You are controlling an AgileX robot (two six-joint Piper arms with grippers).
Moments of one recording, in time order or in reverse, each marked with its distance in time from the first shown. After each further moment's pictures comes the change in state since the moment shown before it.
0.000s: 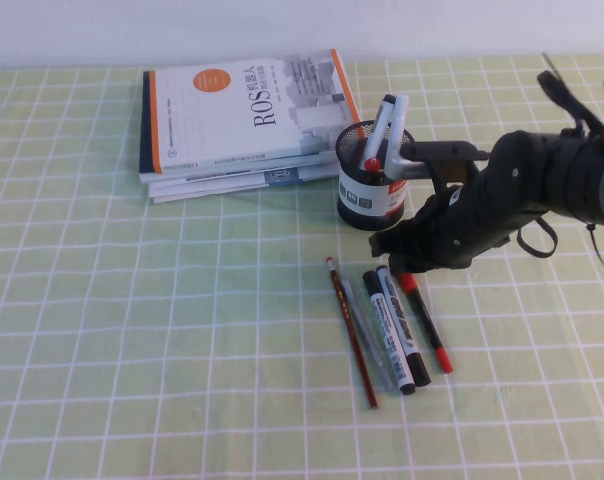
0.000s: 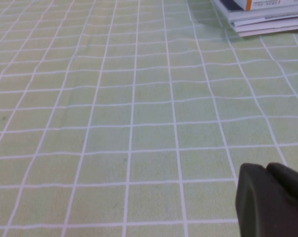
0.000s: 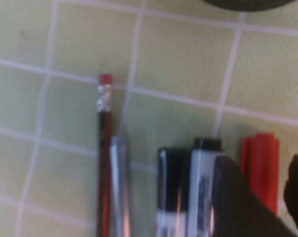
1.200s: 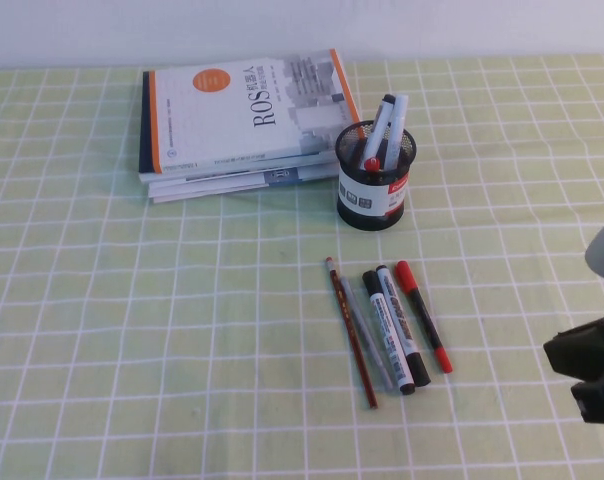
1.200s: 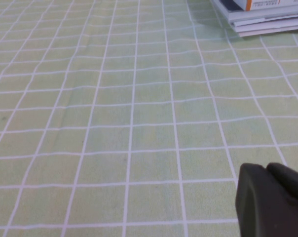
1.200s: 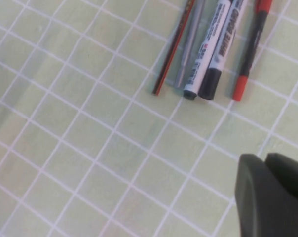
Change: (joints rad) right arm 0.042 -0.987 0.529 -0.050 0.291 -0.146; left arm 0.000 0.000 0.000 0.000 0.000 0.000
